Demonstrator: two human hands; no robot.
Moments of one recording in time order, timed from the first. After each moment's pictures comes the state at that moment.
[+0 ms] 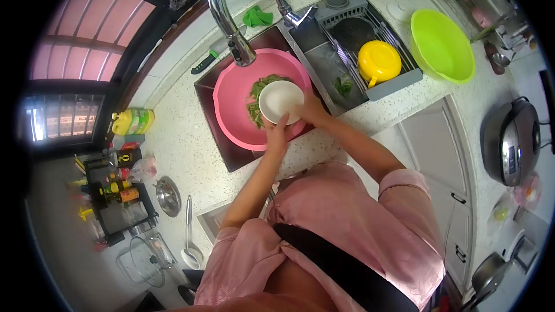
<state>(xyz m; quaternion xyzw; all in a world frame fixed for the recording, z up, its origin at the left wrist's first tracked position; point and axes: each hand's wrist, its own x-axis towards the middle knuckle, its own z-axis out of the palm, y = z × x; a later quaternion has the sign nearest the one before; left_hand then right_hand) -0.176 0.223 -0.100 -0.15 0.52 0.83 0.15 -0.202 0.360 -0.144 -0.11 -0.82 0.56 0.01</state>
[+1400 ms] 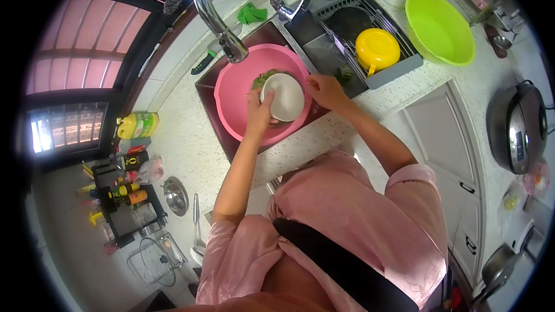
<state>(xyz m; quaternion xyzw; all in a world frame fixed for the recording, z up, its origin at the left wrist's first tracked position) -0.219 0.212 -0.036 -0.01 0.86 0.49 0.15 -0.191 0.414 -0.109 -0.01 -0.84 0.54 0.07</state>
